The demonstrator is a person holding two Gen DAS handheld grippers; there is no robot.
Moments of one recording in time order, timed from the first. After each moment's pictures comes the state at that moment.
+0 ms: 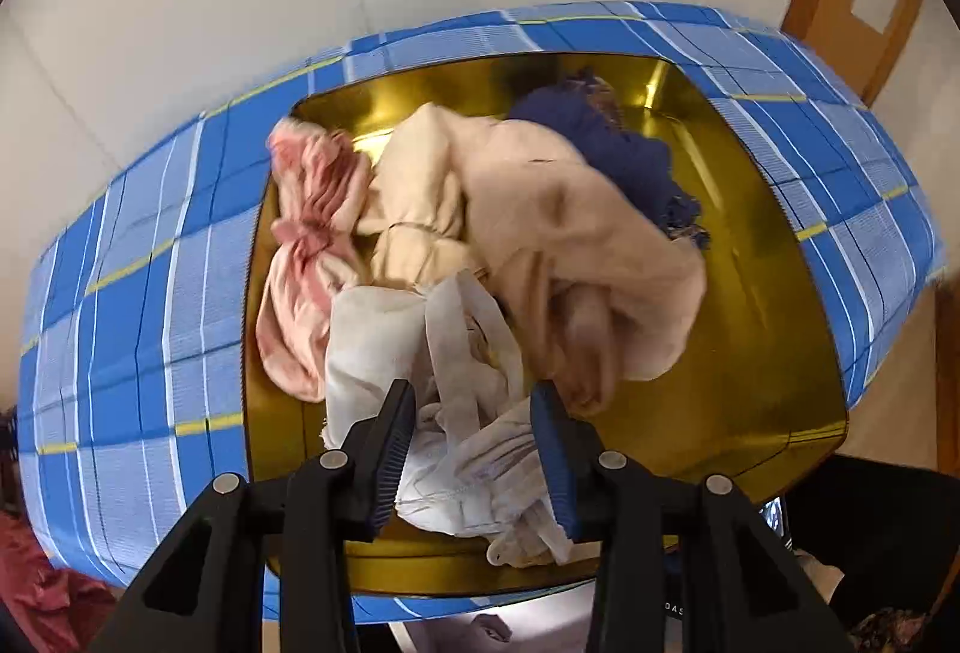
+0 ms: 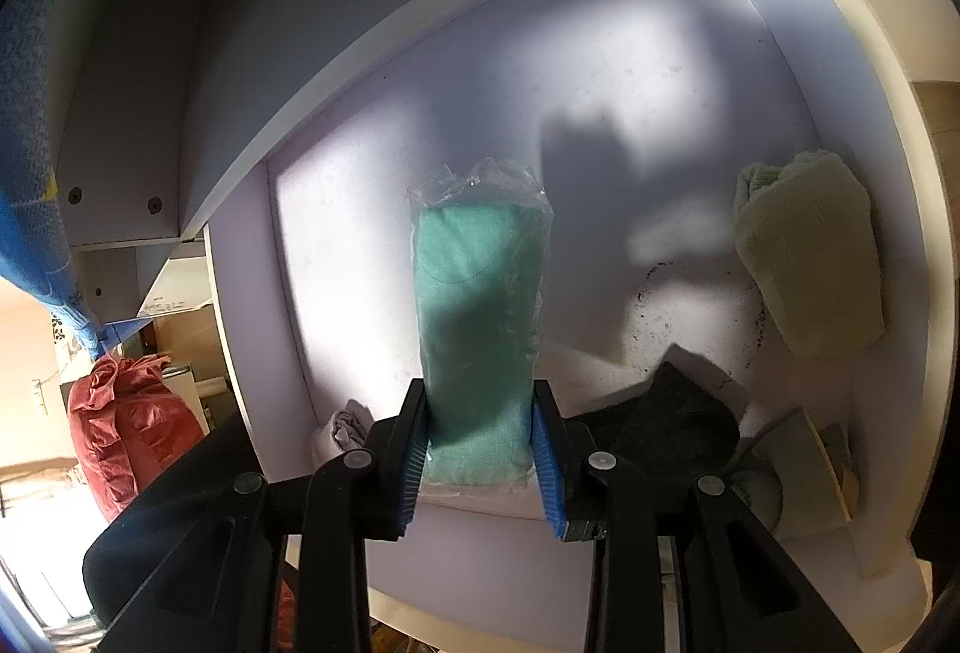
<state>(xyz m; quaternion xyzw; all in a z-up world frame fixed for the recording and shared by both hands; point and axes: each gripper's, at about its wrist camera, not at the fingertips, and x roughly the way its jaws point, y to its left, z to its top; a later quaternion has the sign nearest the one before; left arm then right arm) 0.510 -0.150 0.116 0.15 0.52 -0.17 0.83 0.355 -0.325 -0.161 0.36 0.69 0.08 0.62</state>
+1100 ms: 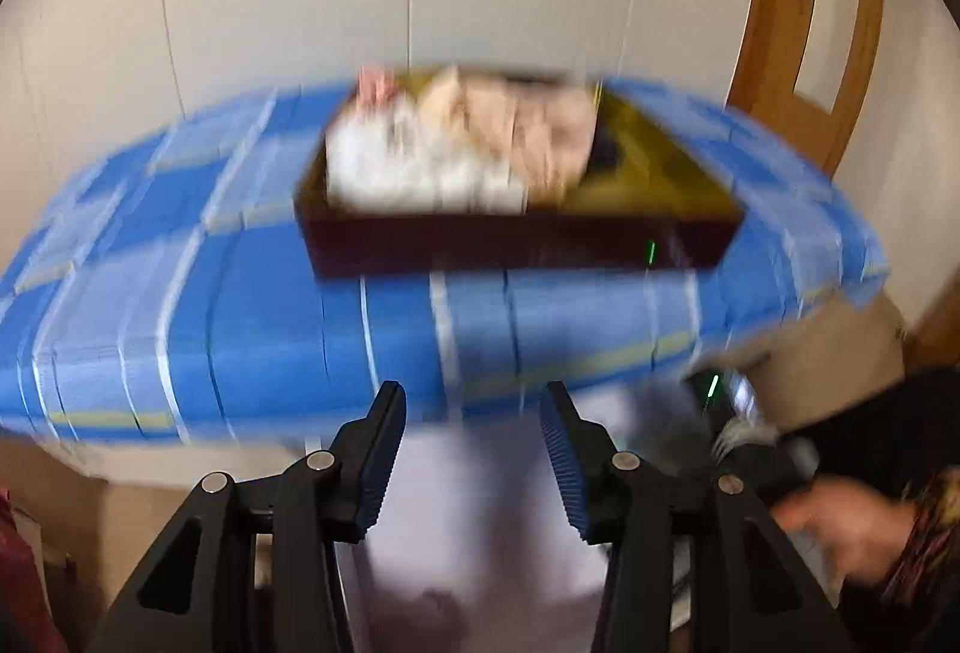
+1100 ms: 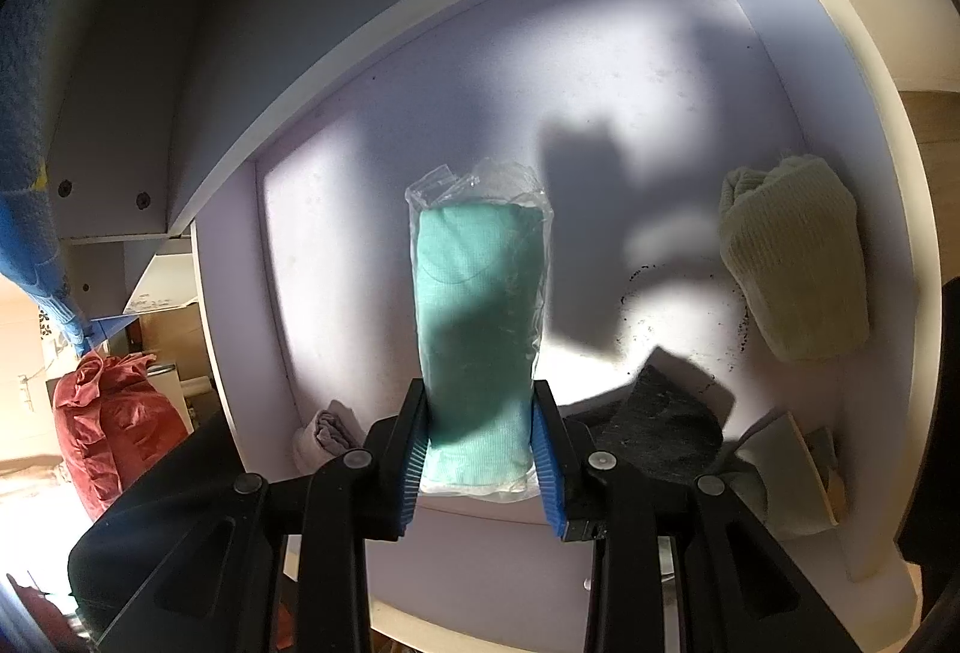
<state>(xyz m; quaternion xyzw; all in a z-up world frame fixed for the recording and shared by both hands) 0.346 -0.062 0.066 0.07 0.41 -0.20 0.89 0.357 -0.305 -0.164 0.34 0.69 0.08 0.63</state>
